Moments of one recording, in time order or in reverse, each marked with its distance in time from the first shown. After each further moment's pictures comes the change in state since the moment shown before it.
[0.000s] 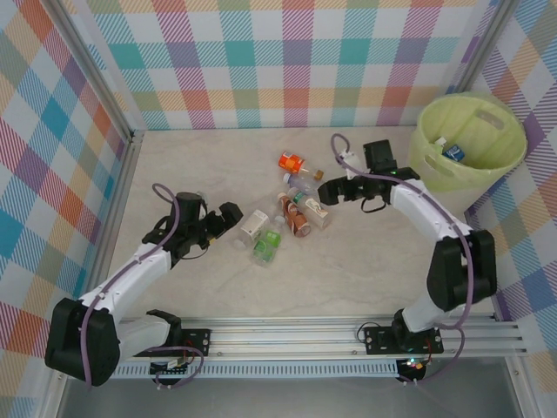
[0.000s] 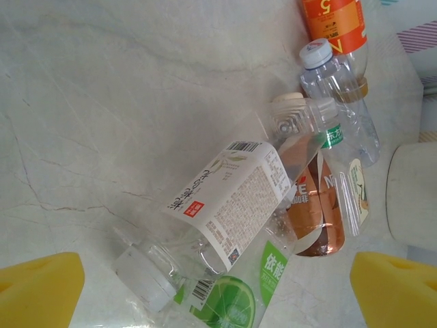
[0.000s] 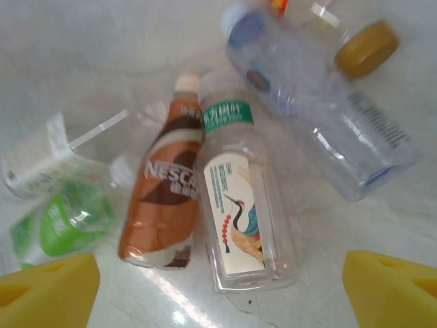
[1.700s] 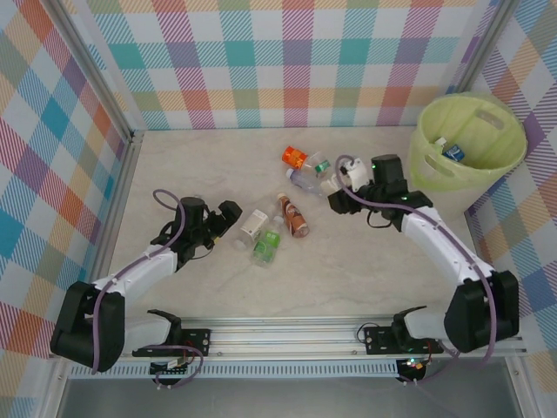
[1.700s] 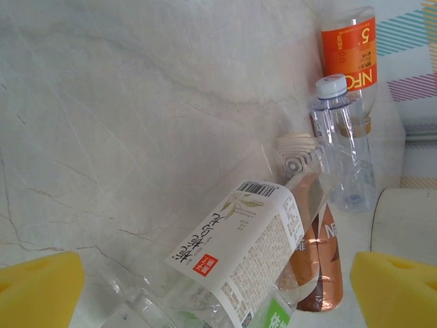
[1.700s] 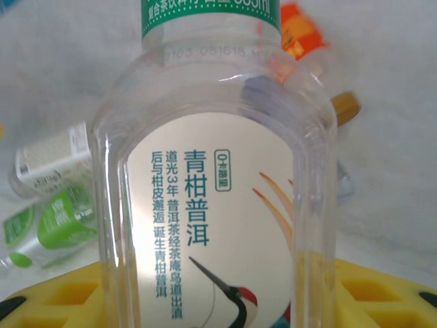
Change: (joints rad) left arm 0.003 0.085 -0.095 0.249 -0.045 -0.130; right arm -0.043 -0.367 -0.214 0.186 0.030 -0.056
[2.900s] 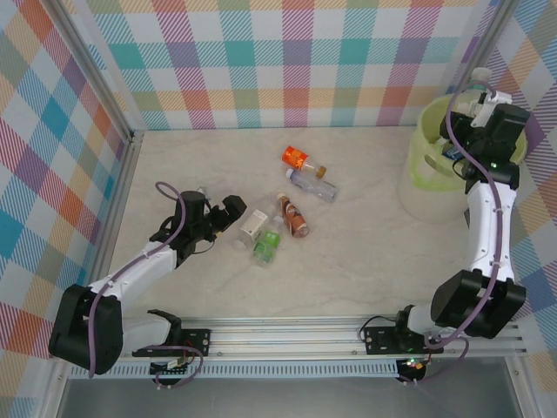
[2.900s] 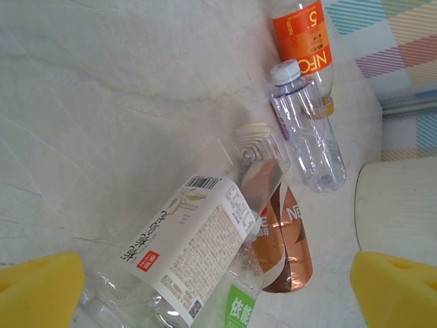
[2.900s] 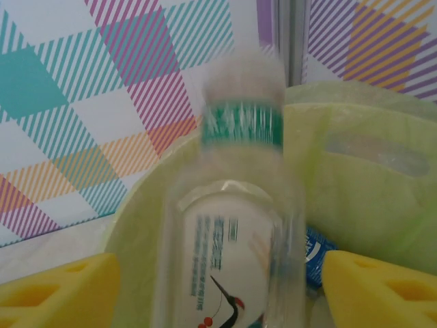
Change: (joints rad) left arm -0.040 -0.018 0.071 -0.043 0.031 0.085; right arm -0.589 0.131 0.467 -0.006 0.241 0.224
